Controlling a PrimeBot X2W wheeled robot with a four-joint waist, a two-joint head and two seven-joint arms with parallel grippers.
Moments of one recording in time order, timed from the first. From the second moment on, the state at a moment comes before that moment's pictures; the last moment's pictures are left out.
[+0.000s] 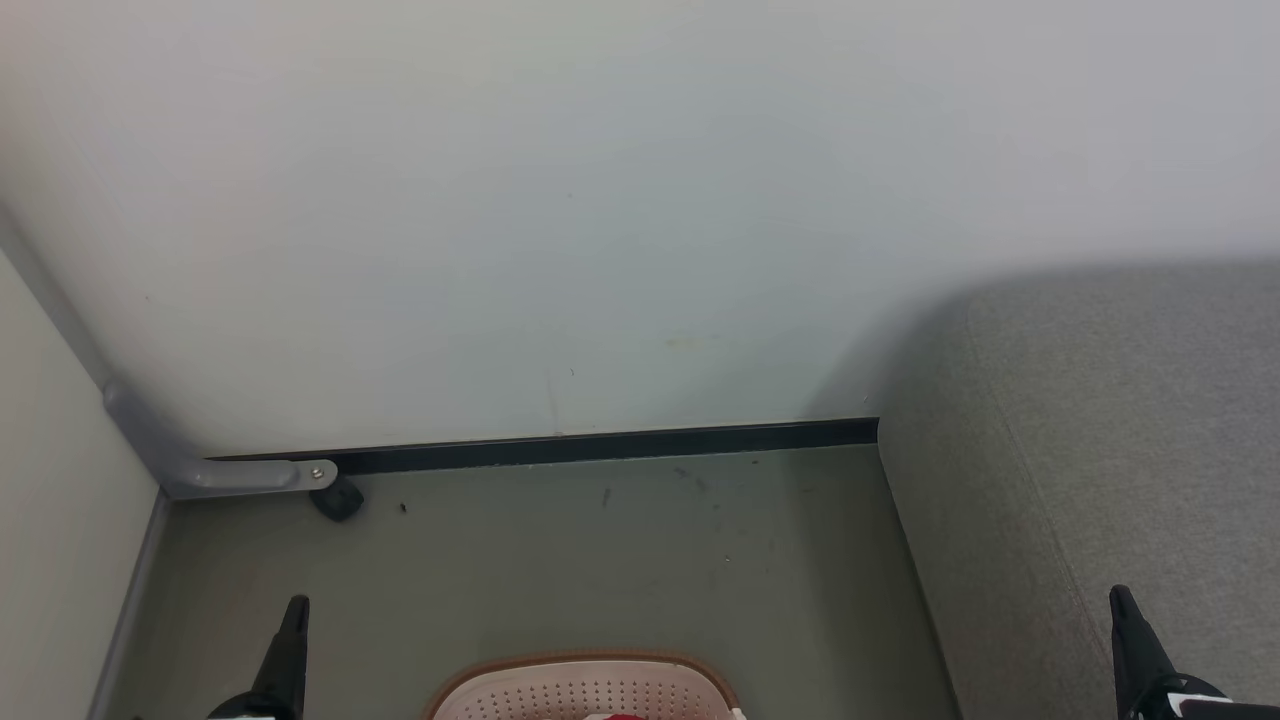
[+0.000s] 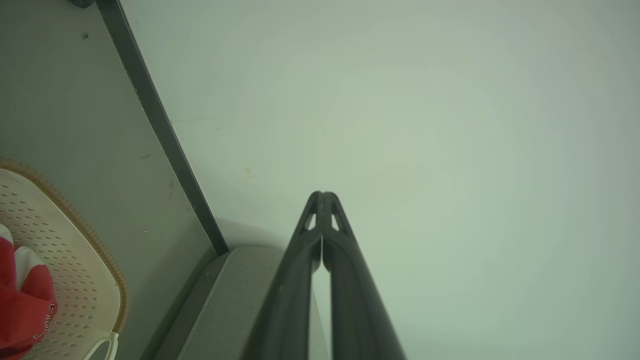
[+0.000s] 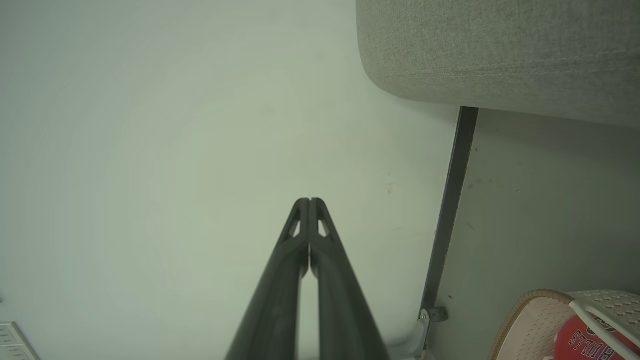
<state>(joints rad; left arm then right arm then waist) -0.08 0.04 0.09 0.29 -1.60 -0.12 0.11 -0.09 -0.04 -0.13 0.30 1.60 0.12 0.11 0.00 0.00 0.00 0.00</state>
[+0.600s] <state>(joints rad) -0.08 0.04 0.09 0.29 -1.60 -0.12 0.11 -0.09 -0.04 -0.13 0.30 1.60 0.12 0.11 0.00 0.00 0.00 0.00</state>
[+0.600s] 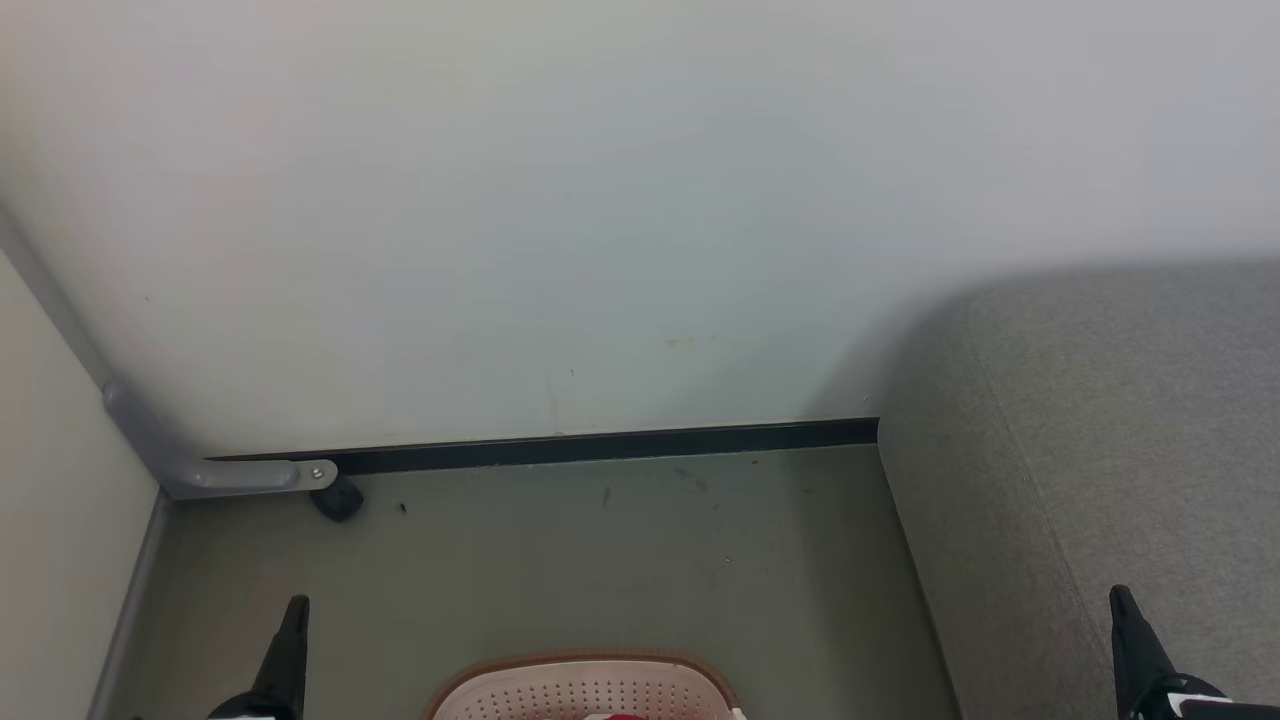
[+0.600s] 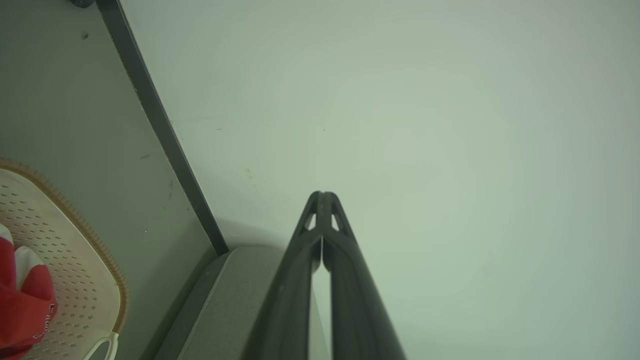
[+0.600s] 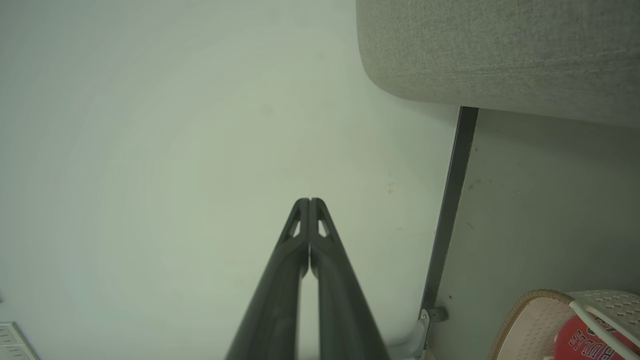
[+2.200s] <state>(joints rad) -0.03 0.03 0.05 0.28 -1.57 -0.12 0.04 -0.05 -0.03 -0.05 0.29 1.56 0.12 0.04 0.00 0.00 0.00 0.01</state>
